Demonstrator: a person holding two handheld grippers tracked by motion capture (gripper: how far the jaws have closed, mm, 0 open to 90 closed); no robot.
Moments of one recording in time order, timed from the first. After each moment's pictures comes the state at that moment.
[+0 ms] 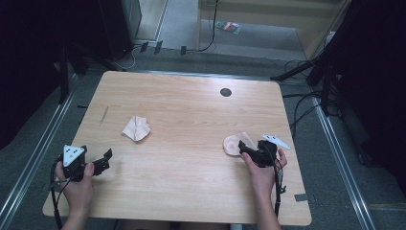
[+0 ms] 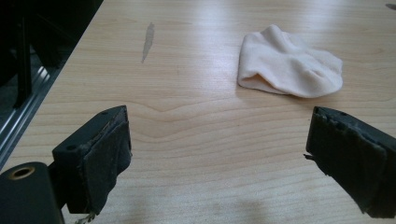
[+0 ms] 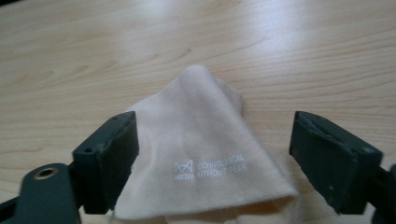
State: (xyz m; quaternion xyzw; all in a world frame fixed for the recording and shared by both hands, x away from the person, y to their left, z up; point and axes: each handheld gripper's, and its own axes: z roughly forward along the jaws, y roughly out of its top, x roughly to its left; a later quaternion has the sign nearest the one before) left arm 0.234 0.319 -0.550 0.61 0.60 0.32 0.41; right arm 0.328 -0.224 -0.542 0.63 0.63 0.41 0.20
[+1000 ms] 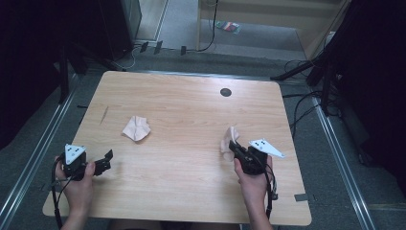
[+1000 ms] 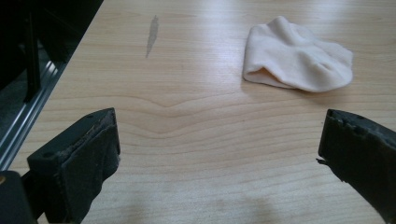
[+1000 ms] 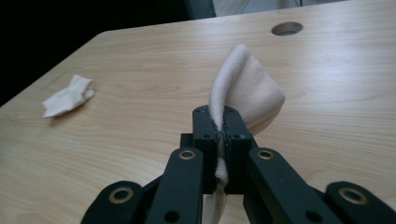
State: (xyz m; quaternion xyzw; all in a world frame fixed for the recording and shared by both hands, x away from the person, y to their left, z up) left arm 0.235 0.317 -0.548 0.61 0.61 0.32 0.39; right arm 0.278 -0.178 -0.493 0.51 0.66 0.51 0.19
